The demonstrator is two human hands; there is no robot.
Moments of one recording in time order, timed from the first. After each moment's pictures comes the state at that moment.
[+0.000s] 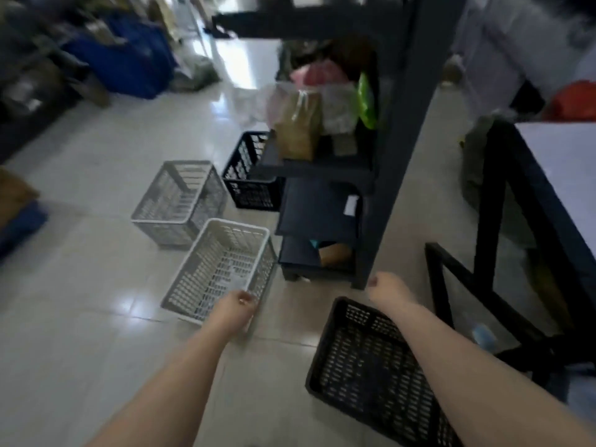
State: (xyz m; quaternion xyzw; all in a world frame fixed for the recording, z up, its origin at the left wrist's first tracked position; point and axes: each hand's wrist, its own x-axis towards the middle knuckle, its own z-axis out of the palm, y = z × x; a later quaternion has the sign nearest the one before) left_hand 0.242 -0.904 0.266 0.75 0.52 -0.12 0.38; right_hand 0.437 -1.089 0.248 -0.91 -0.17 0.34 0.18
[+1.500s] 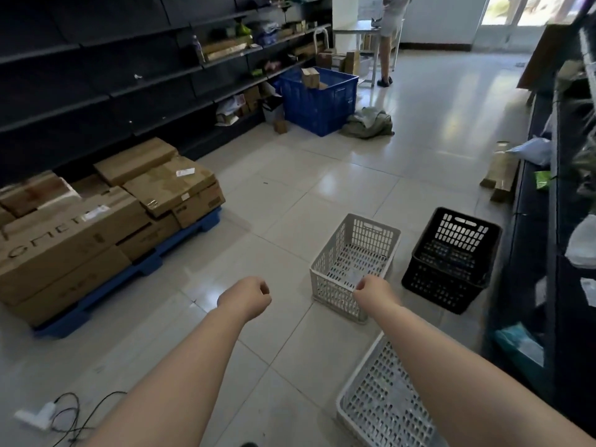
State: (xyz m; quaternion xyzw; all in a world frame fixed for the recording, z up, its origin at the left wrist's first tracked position) left_hand -0.084 -0.282 0.362 0.75 0.62 -0.07 0.24; right_hand 0.140 -0.357 0.316 -0.86 -0.38 0.31 0.14
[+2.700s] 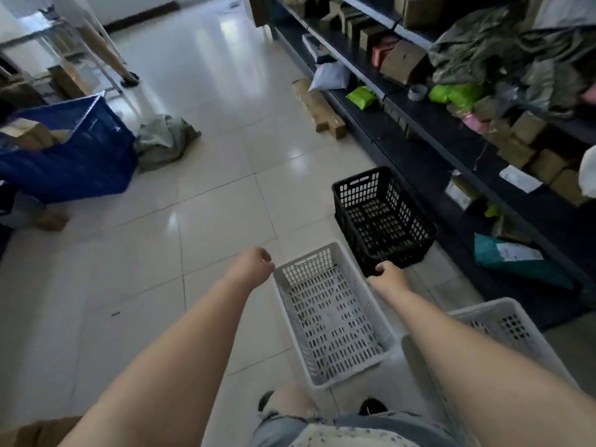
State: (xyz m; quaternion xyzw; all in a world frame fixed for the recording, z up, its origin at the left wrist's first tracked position) left_hand 0.356 0.248 0.321 0.91 0.28 -0.20 0.24; right_hand 0.389 0.005 0.253 -0.87 0.14 0.30 0.37
